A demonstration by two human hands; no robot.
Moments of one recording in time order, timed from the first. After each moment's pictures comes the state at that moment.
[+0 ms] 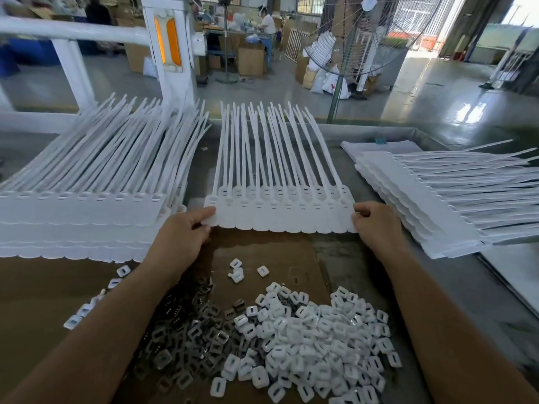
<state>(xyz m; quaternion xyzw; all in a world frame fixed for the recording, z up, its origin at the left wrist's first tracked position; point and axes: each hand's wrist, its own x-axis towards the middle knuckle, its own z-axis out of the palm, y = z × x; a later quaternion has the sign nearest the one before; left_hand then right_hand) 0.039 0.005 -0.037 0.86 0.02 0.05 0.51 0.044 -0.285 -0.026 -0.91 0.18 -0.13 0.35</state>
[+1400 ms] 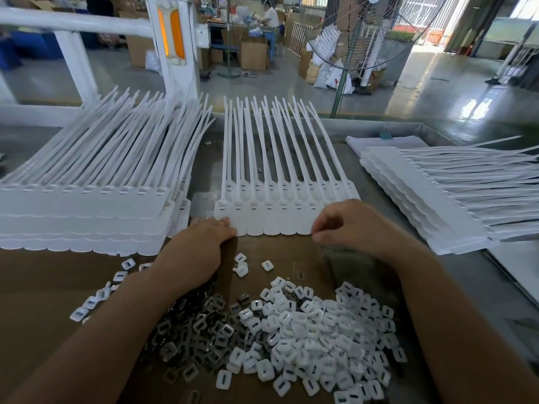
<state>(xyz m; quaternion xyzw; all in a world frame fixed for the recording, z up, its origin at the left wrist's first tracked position) 0.023 0.001 -0.029 0.97 -0.16 -0.02 0.16 0.016 -0.246 0.014 -0.95 -0.11 0.06 0.29</state>
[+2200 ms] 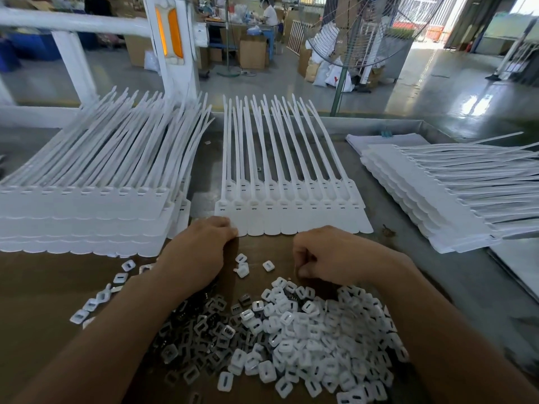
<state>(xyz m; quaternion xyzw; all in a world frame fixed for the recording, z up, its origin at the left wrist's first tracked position) 0.020 -0.003 -0.028 0.97 -0.18 0.03 0.14 -0.004 -0.209 0.017 -0.96 -0.19 0.19 0.11</state>
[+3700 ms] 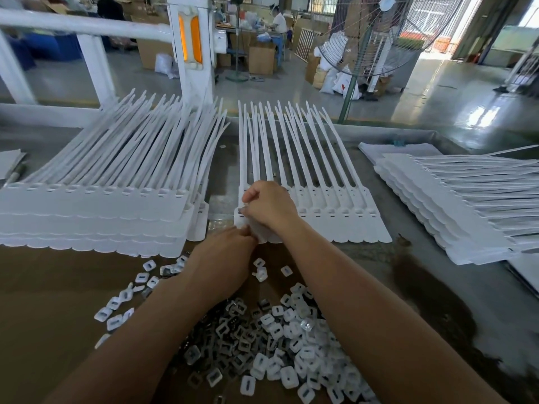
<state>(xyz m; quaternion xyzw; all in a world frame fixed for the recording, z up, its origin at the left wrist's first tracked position) 0.017 -0.007 -0.027 0.96 -0.25 0.04 0.09 0.097 -0.114 -0.023 -0.94 -0.05 -0.03 0.35</state>
